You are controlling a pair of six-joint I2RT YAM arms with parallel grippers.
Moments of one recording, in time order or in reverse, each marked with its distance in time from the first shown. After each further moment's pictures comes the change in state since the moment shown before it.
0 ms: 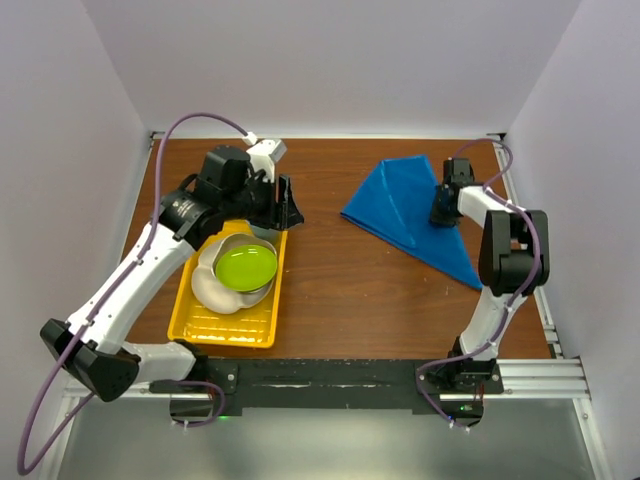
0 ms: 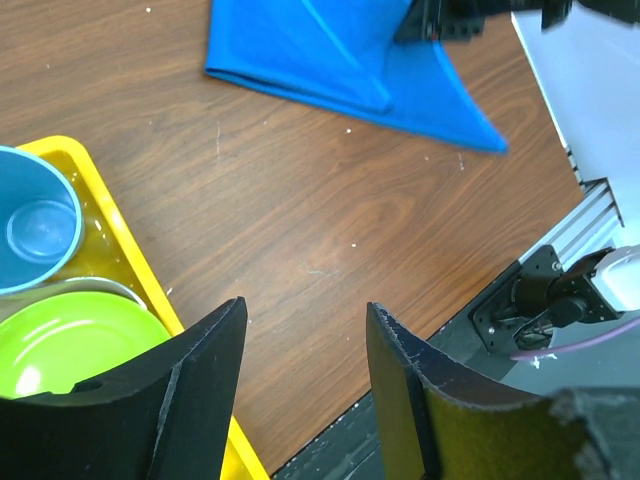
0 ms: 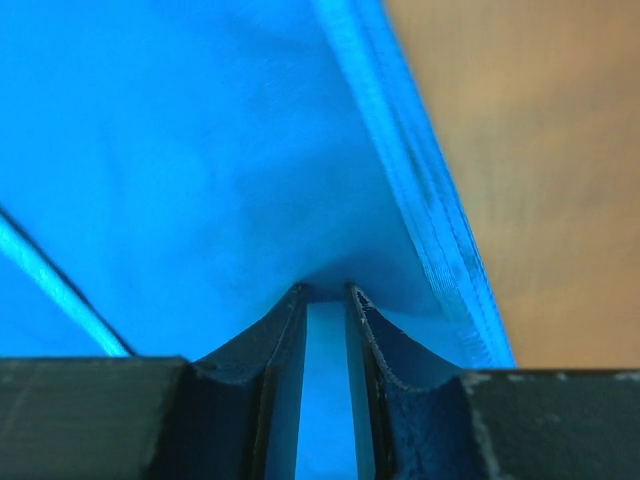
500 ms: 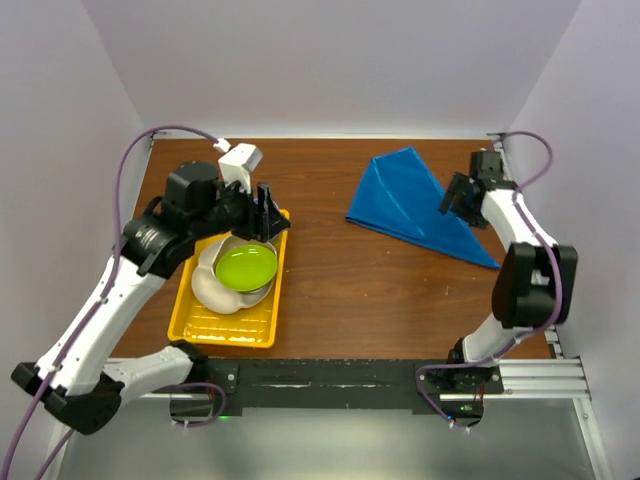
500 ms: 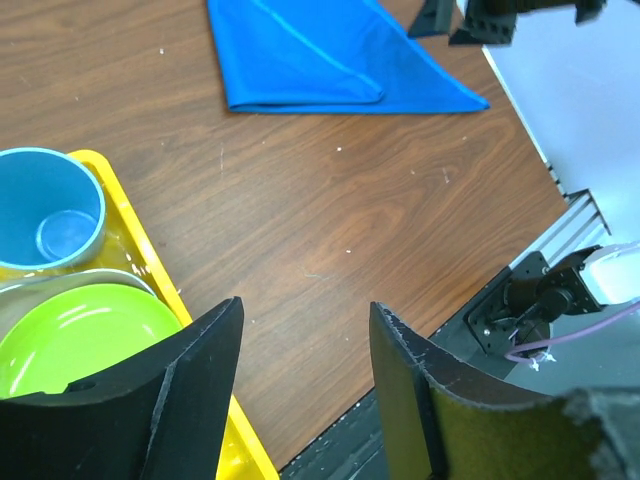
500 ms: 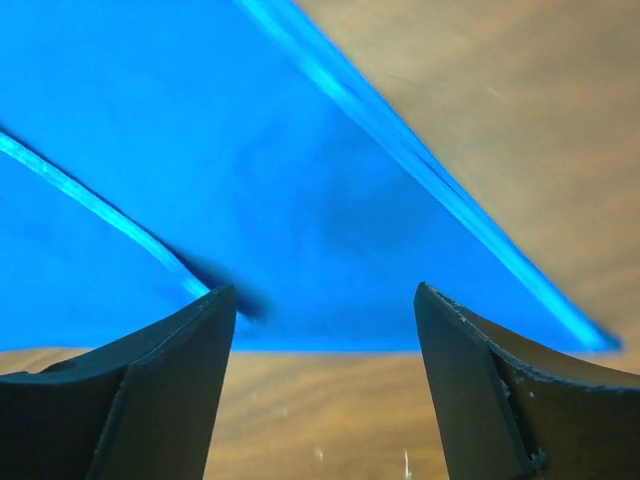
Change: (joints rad) left arm 0.000 -0.173 -0.049 -0.007 -0.023 0.011; right arm -0.064 -0.195 0.043 -0.141 0.037 0.038
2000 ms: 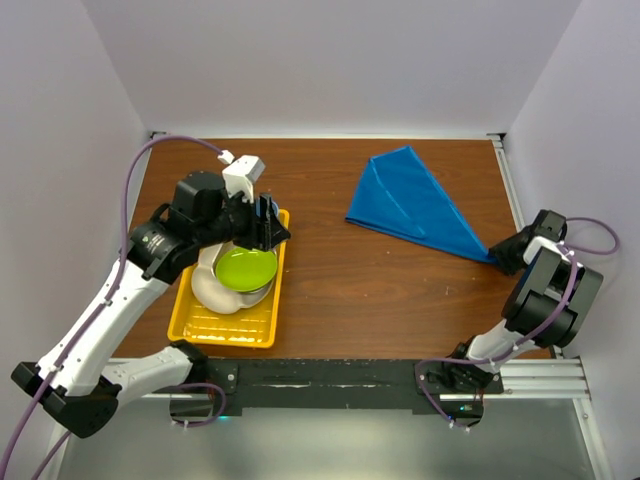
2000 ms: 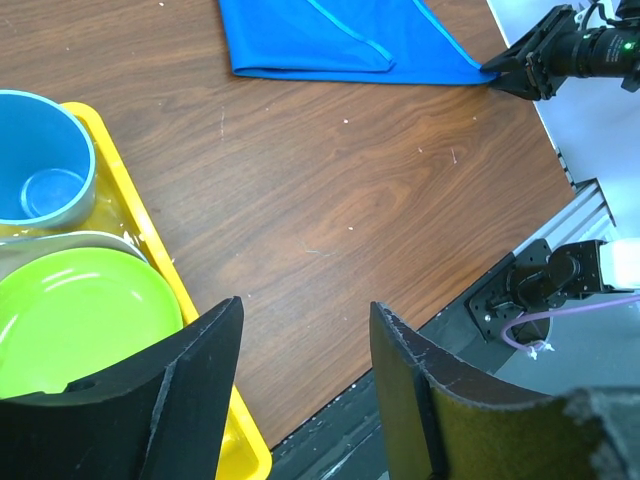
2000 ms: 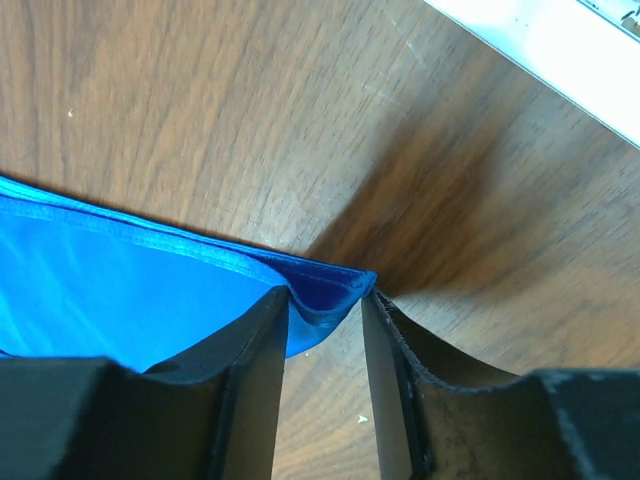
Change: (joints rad) left arm -0.022 -0.043 -0.081 -0.008 -0.027 -0.042; right arm -0.499 -0.085 -0.421 0.282 -0.246 0.232
